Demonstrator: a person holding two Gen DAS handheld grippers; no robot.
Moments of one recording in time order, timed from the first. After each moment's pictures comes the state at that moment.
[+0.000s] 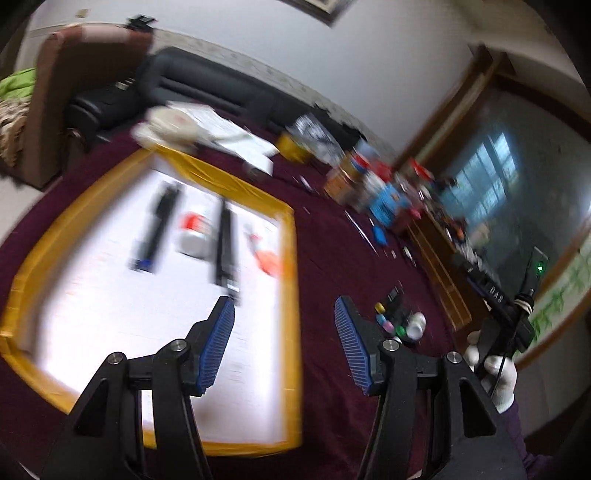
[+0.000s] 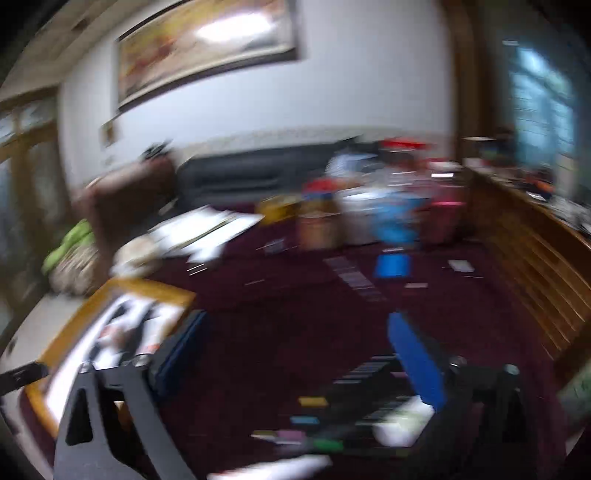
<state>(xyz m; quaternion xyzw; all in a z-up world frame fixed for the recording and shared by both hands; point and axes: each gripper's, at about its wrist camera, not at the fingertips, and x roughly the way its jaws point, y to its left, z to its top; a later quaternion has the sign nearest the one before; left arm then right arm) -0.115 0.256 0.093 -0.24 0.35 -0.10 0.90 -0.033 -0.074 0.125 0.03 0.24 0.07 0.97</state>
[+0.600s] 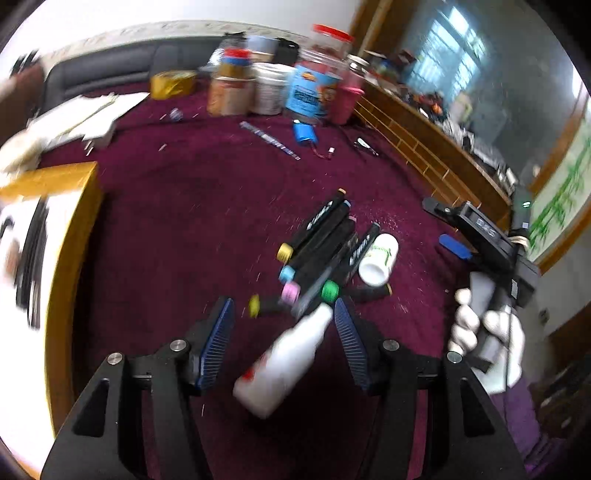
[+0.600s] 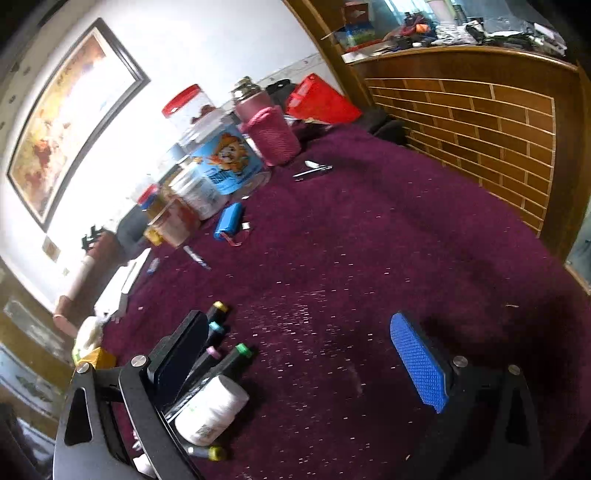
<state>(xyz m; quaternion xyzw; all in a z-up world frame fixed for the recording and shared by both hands) -0.030 0.036 0.080 -0.04 0.45 -0.18 0.88 -0.001 -0.276 0.023 0.28 0.32 0.01 0.90</state>
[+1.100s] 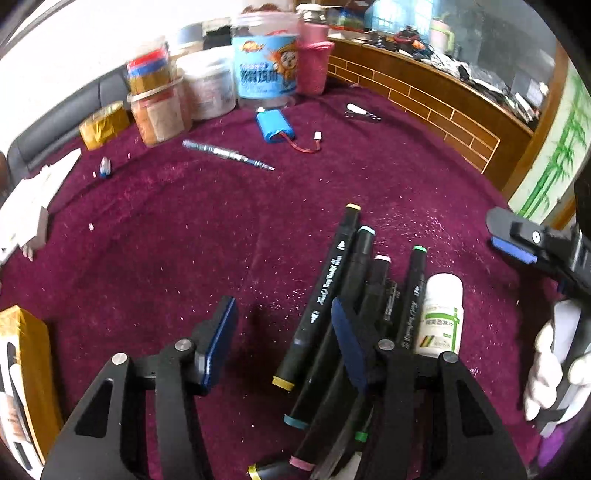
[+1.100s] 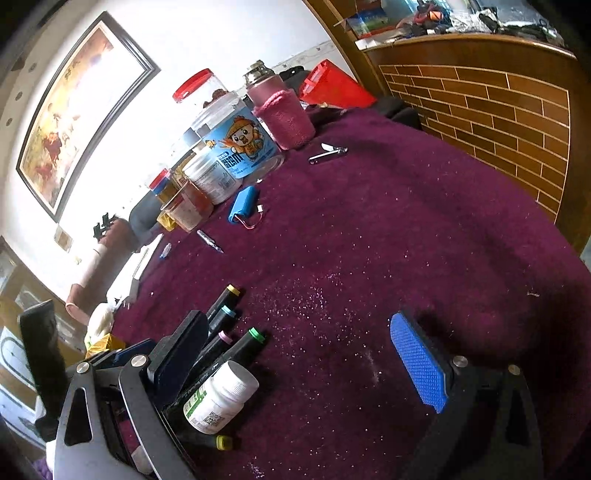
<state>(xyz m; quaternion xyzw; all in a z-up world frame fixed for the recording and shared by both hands) 0.066 -0.024 0.041 0.09 0.46 -0.20 0.86 0.002 -0.275 0.010 0.29 0.34 0.04 0.89</state>
